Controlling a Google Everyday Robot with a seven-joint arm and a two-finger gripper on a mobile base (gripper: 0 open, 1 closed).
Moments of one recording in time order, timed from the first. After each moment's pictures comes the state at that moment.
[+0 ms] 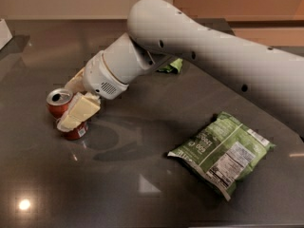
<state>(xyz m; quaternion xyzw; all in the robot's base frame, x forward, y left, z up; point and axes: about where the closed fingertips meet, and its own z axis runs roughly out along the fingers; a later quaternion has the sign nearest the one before) 0.468 0.184 0.895 -0.69 0.57 0.32 0.31</state>
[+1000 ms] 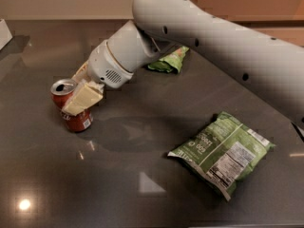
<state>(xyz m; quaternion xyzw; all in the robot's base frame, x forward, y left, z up) 0.480 0.175 0.912 -0.69 0.57 0.33 0.30</state>
